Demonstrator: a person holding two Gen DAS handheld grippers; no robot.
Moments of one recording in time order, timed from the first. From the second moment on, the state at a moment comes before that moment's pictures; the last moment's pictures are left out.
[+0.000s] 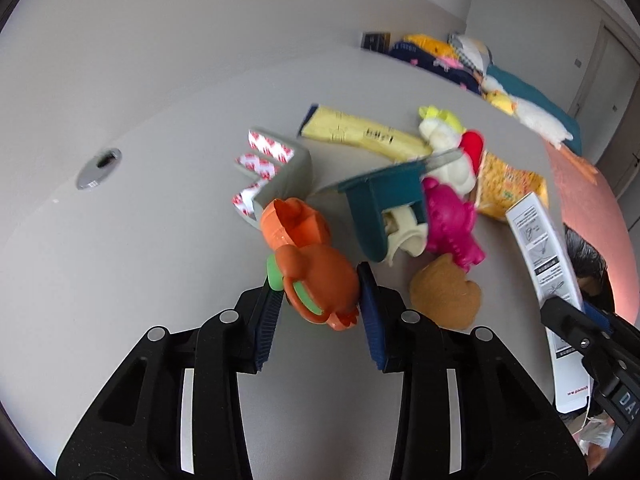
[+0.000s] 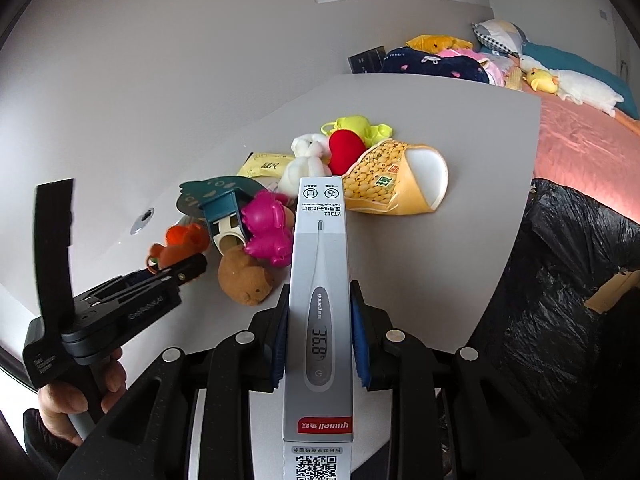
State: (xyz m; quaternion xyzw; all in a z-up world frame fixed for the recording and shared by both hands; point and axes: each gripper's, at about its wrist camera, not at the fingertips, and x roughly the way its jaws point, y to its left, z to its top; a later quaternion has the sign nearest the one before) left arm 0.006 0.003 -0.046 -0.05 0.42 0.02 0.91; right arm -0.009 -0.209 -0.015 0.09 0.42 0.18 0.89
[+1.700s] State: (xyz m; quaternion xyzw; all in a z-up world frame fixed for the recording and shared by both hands) left arm 0.019 -0.239 0.019 0.06 0.34 -0.19 0.92; right arm -0.054 -0.428 0.028 0.18 0.34 -0.01 0.92
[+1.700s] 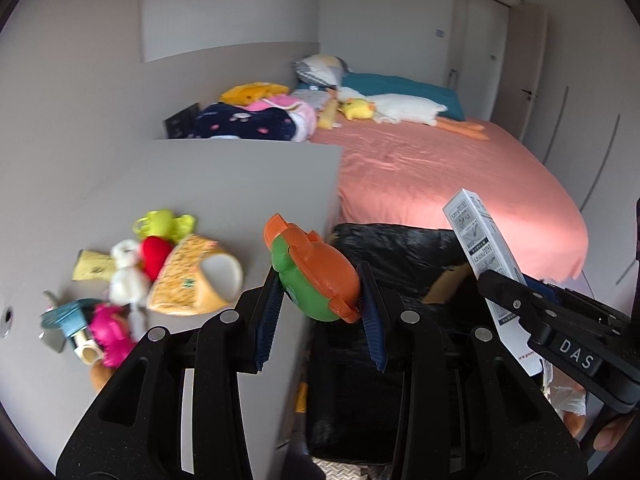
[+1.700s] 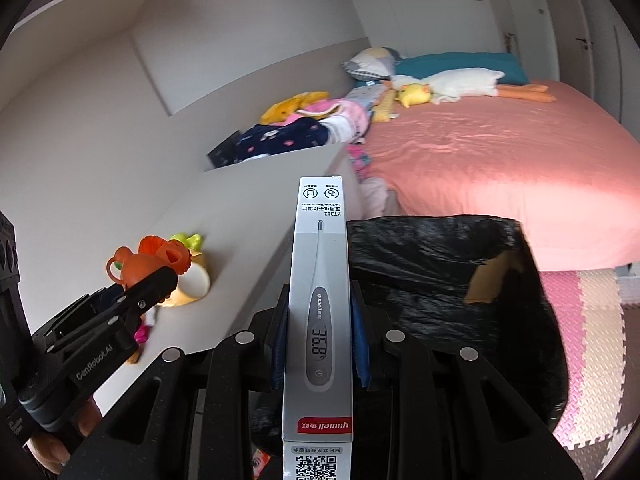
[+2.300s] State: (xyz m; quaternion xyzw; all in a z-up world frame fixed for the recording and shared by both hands) left arm 0.024 -0.291 -0.010 0.08 0.38 -0.26 0.88; right arm -0.069 -0.493 0.022 0.21 0.33 -0.14 0.91
